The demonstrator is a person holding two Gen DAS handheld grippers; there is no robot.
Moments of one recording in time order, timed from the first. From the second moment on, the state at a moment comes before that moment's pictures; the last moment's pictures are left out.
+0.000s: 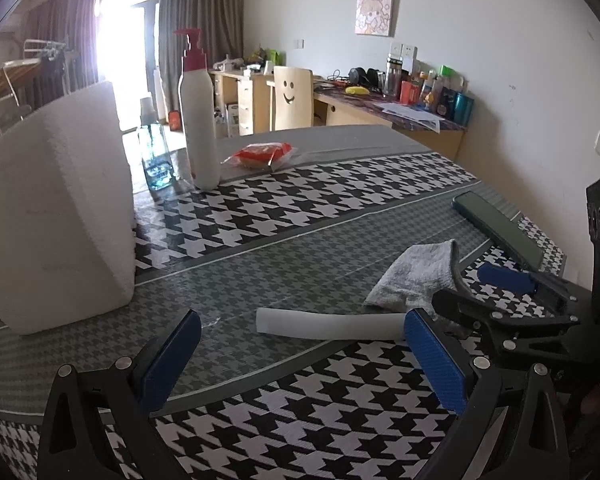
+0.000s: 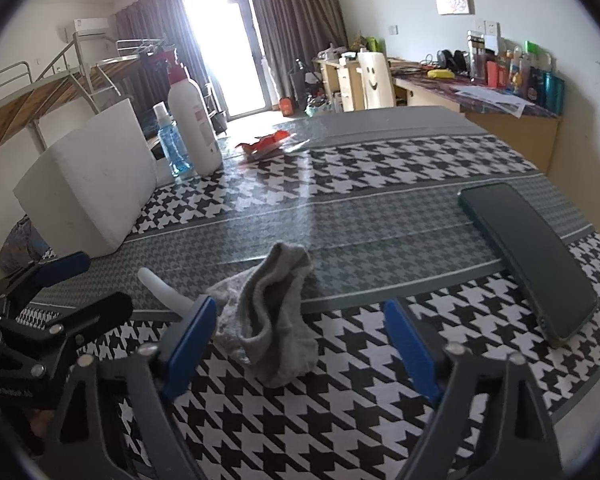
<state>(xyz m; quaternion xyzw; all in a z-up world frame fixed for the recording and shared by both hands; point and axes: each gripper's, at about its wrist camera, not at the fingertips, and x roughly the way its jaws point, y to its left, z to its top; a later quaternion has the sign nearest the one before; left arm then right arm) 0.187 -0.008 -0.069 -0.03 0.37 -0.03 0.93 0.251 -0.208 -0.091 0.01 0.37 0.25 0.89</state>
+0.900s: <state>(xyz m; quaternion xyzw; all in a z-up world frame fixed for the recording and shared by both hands) 0.225 -0.005 -0.093 -0.07 0.42 -0.03 0.90 0.261 -0.208 -0.102 0.00 0.41 0.26 0.87</state>
